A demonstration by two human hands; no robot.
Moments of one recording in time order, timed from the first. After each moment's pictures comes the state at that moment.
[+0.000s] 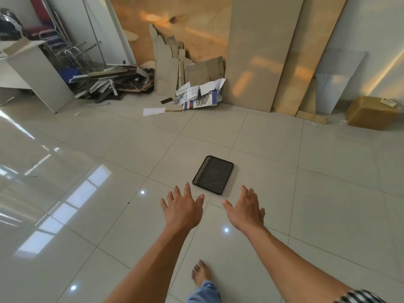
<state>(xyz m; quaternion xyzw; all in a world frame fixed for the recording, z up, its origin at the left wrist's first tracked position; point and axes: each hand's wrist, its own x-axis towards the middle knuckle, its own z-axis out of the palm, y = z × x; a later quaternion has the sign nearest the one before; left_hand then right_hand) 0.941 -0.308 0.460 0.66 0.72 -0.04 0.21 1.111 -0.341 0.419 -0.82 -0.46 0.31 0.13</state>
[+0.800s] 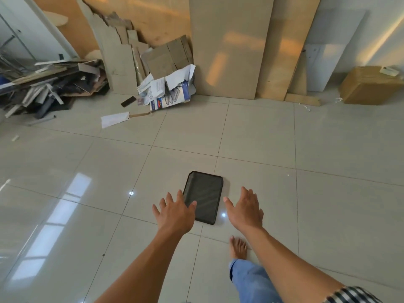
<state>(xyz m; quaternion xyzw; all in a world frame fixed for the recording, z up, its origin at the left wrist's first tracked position) 1.063 0.051 0.381 0.70 0.66 -0.17 0.20 1.243 -0.016 0.339 -0.85 -0.36 0.35 0.14</state>
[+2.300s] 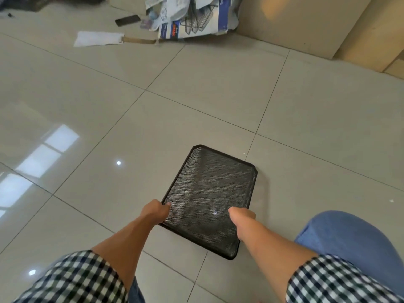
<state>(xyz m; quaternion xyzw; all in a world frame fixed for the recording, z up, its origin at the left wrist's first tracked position) 0.954 0.264 -0.266 0.50 0.75 -0.14 0.40 1.205 0.207 -0.252 -0.84 -0.01 0.52 0.15</state>
